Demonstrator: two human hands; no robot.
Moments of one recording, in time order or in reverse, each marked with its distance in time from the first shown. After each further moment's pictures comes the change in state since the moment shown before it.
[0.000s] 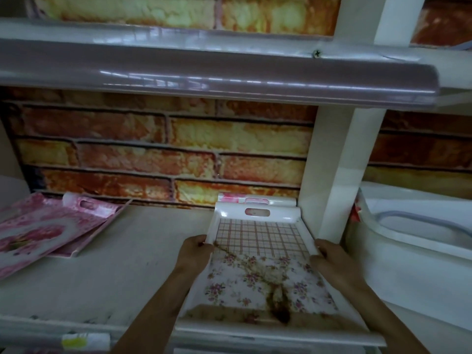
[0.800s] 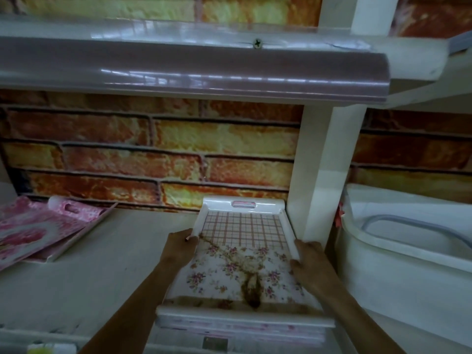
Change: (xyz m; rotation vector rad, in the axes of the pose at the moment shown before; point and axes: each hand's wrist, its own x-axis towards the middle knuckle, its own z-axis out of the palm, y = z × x) left_hand 0.048 -0.010 0.026 0.204 0.060 0.084; right_hand 0.028 0.028 0.011 -0.197 -0.006 -0.109
